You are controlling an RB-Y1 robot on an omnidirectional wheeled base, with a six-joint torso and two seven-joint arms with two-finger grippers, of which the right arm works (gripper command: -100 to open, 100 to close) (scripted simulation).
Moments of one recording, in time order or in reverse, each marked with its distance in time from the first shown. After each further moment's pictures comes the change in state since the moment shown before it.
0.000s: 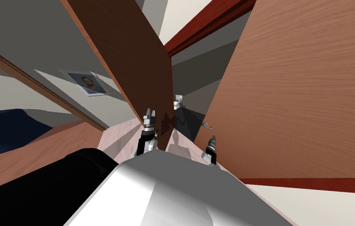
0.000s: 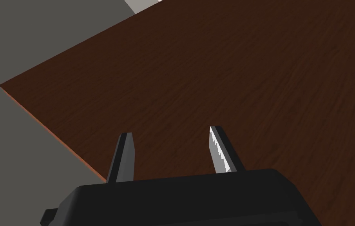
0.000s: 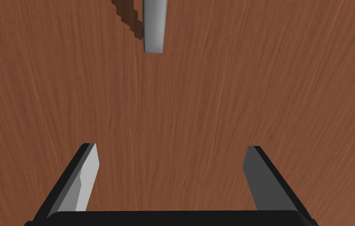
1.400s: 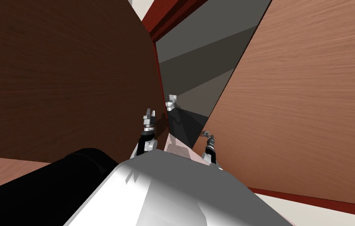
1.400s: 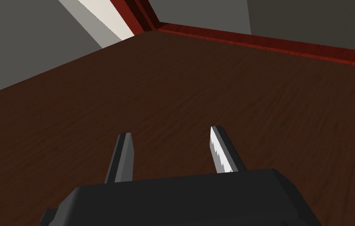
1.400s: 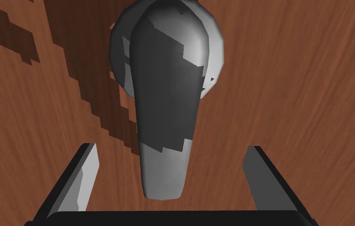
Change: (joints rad) arm -0.028 -0.020 -0.004 0.056 0.126 0.021 -0.145
